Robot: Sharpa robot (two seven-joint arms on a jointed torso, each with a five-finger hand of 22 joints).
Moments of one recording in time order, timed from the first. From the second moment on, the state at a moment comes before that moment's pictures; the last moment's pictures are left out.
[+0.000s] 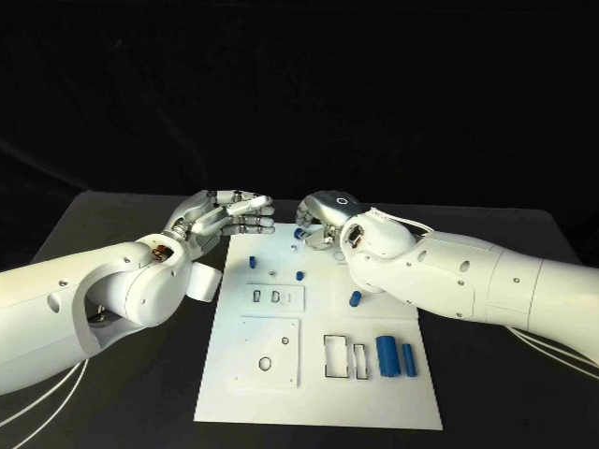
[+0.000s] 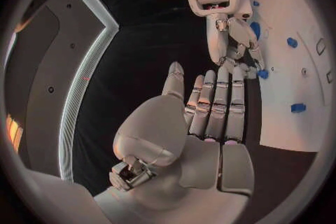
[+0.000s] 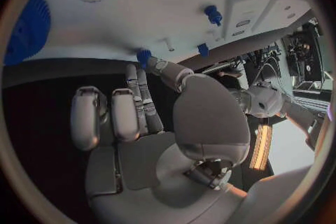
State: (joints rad) left arm 1.19 -0.95 0.01 1.68 -0.14 -0.32 0.33; left_hand 1.40 0.29 -0.44 -0.15 0.15 0.83 0.21 0.25 0.26 1.05 0.18 0.07 0.07 0.96 0.14 0.25 0.32 0.16 0.86 0.24 0.29 0.09; right arm 1.27 -0.39 -0.14 1.16 -1.59 -0.46 -0.23; right_hand 1.12 -0.20 0.69 -0.12 0.13 0.97 0.16 0.24 0.48 1.13 0.10 0.07 0.16 1.47 0.02 1.32 1.14 0.06 1.38 0.12 1.40 1.30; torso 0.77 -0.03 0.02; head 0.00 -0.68
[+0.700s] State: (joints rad) left arm 1.20 -0.95 0.01 1.68 -0.14 -0.32 0.33; left_hand 1.40 0.29 -0.44 -0.15 0.15 0.83 0.21 0.25 0.26 1.05 0.18 0.07 0.07 0.96 0.14 0.25 0.32 0.16 0.86 0.24 0.29 0.09; right arm 1.27 -0.44 -0.14 1.21 -1.58 -0.46 -0.23; right_hand 1.13 -0.21 0.67 -0.10 0.14 0.93 0.18 0.21 0.46 1.07 0.12 0.07 0.15 1.45 0.04 1.28 1.08 0.06 1.34 0.14 1.35 1.26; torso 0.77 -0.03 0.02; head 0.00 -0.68
